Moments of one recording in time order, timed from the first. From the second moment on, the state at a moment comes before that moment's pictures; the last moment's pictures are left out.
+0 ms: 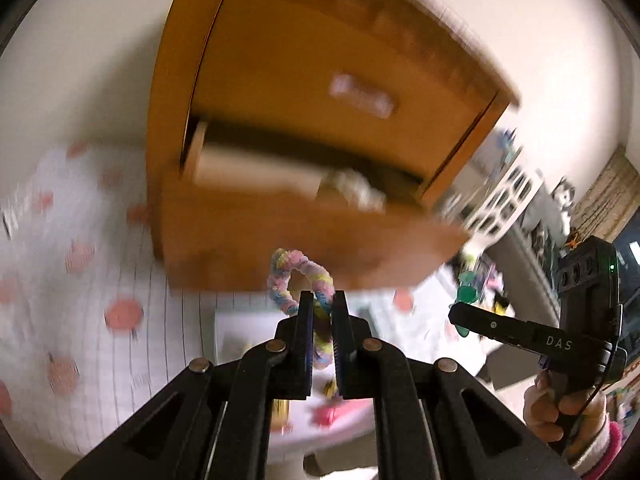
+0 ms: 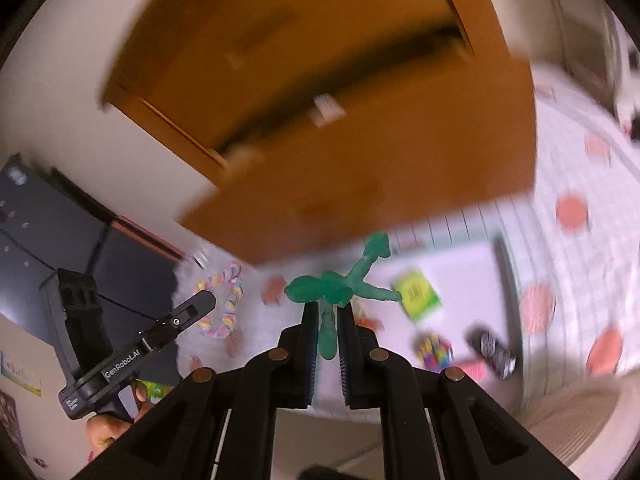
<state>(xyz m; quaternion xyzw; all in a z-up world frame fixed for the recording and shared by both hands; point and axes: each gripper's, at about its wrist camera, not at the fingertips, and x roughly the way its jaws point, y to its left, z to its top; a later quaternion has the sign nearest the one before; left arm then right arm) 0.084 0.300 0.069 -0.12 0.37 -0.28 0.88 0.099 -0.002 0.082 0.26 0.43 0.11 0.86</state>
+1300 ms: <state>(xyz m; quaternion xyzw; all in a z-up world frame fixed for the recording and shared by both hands) 0.196 0.270 0.103 -0.09 0.36 -0.20 0.91 0.226 -0.019 0.150 0.14 0.45 0.00 0.88</state>
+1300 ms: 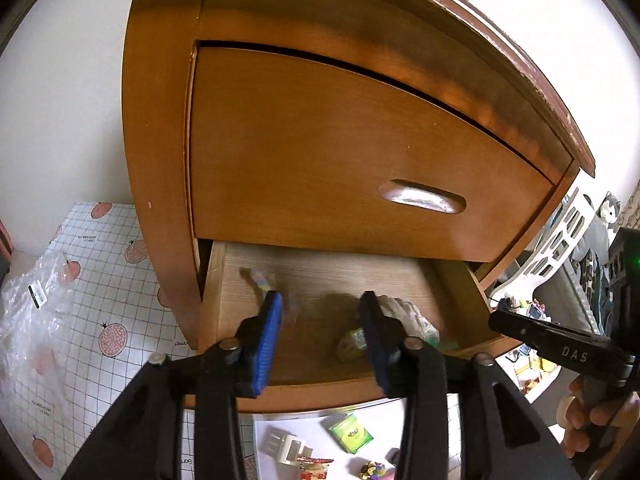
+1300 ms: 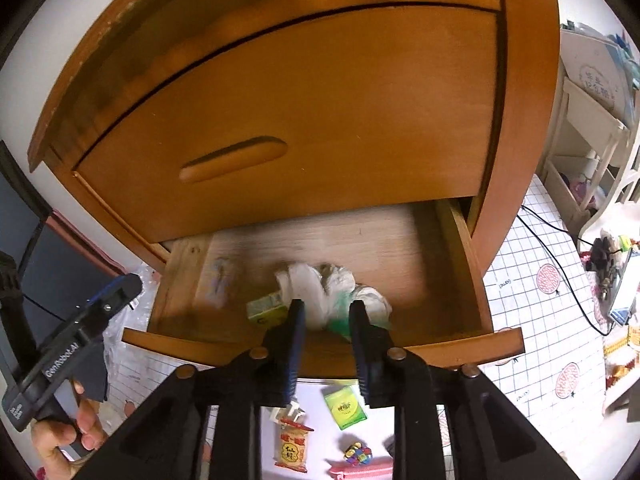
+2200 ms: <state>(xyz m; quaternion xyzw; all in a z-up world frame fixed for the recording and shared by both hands) 0.192 0.271 0.095 -0.07 0.33 -0.14 0.93 0.222 -0.016 0.134 0.13 0.45 -0.01 0.89</state>
